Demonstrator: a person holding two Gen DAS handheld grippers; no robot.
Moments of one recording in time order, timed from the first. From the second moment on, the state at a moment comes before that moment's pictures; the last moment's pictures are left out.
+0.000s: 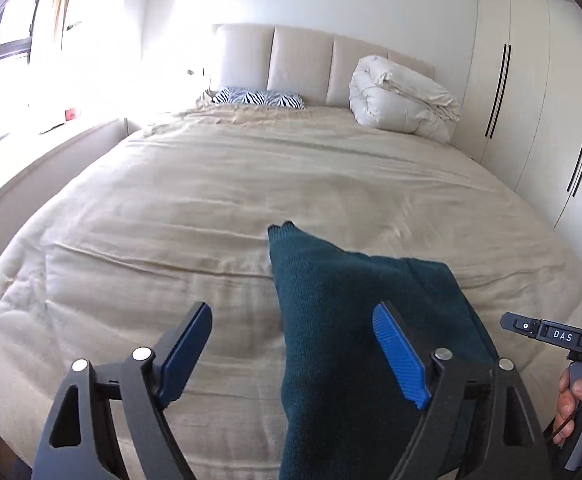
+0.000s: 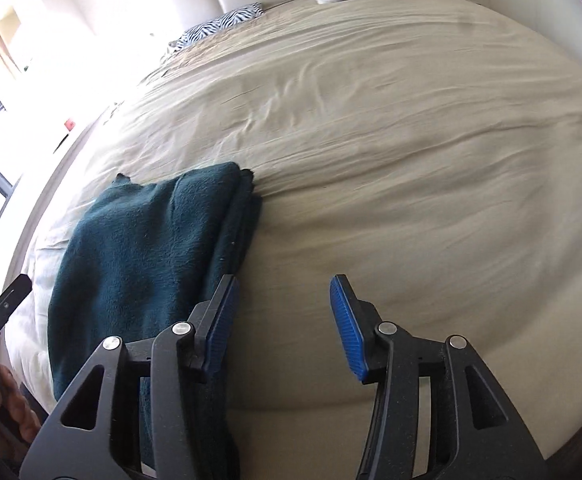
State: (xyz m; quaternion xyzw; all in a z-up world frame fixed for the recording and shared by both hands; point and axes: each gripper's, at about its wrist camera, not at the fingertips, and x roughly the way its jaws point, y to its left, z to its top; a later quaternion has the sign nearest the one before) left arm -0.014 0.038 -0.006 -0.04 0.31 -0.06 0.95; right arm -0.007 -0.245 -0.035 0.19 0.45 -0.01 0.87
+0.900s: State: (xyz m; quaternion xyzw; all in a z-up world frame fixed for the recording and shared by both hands) left arm -0.082 0.000 0.129 0.04 0.18 0.01 0.98; right arm -0.118 -0.183 0.179 0.06 0.12 -0.03 0.99
